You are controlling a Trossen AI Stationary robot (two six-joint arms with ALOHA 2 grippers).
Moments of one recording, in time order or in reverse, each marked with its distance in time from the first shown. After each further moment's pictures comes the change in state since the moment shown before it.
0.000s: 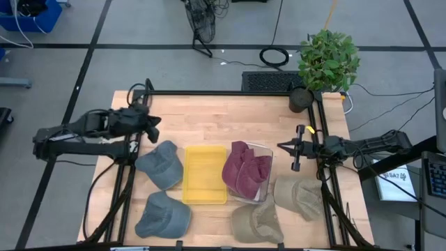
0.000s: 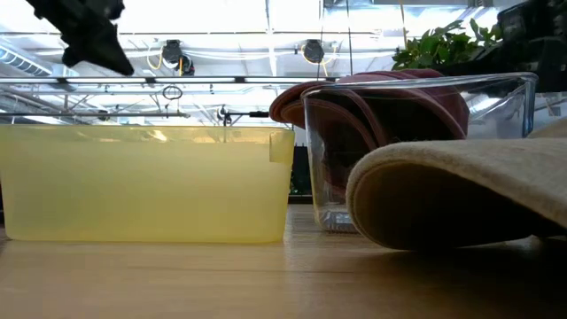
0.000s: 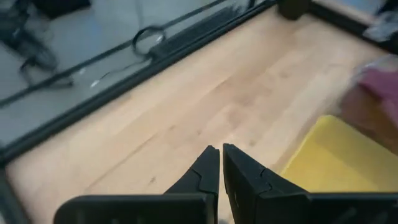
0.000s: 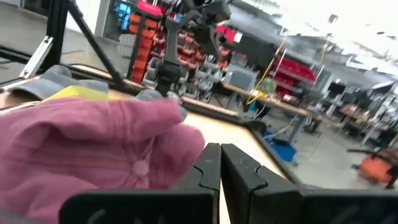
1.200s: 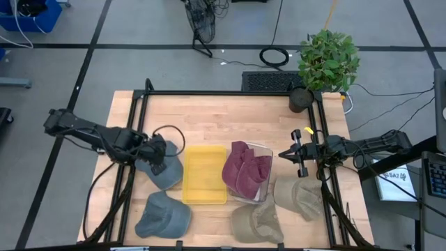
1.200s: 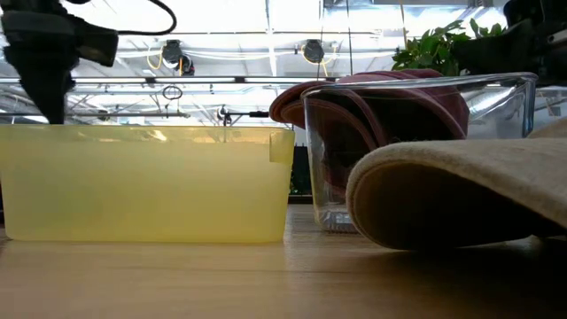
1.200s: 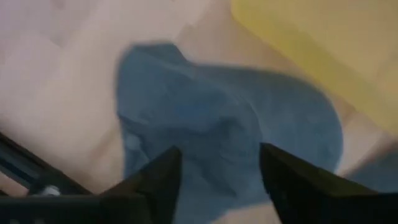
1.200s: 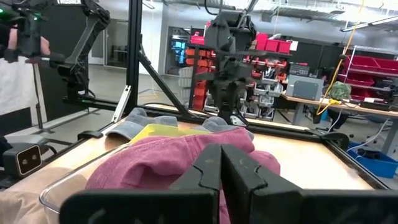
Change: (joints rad) left arm -0.427 0.374 -0.005 -0.292 0.254 -0.408; right arm 0.000 0.000 -0.002 0.051 -0.255 0.211
